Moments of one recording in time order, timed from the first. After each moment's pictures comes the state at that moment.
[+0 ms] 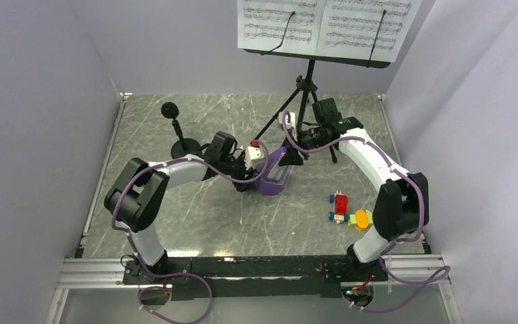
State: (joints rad) left arm -0.56 1.75 0.99 -0.05 0.68 0.47; right arm 0.32 1.61 1.32 -0.74 -0.92 -0.90
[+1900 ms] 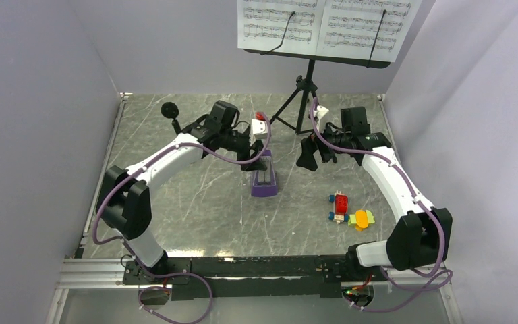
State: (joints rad) left arm -0.57 1.68 1.38 -0.44 0.83 0.55; right arm 0.18 1.35 1.15 -0.66 -0.64 -0.39
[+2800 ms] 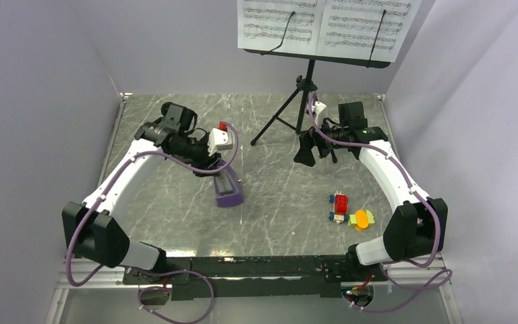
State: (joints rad) left arm -0.35 1.43 1.33 -0.95 0.70 0.86; right arm 0.18 1.42 1.20 -0.65 -0.69 -0.38
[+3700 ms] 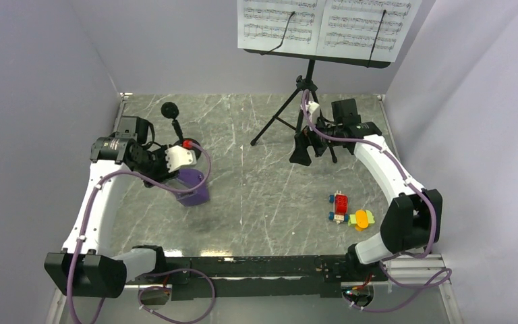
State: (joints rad) left arm -0.06 1.17 1.27 -1.25 0.31 1.20; right arm 0.22 1.47 1.25 -0.68 -0.72 -0.40
